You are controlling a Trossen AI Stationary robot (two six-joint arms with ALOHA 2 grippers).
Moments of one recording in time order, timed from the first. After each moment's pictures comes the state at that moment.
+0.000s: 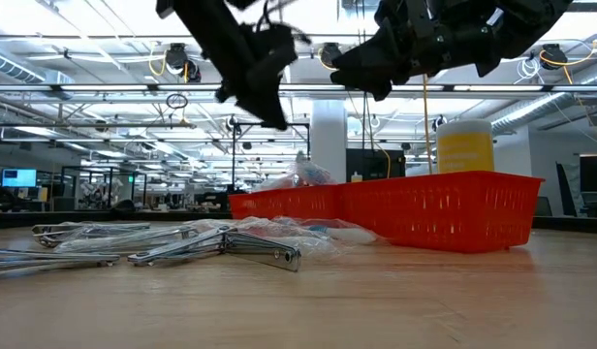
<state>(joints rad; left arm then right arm) 0.00 1.65 1.18 -0.37 -0.44 -0.25 -0.16 1.31 0.65 0.50 -0.21 0.00</state>
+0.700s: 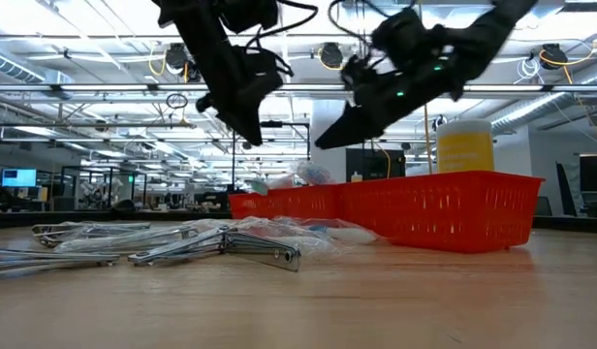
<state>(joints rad) 0.12 1.62 1.18 -0.52 -0.43 -0.36 -0.25 1.54 0.76 0.36 -0.06 -0.13</state>
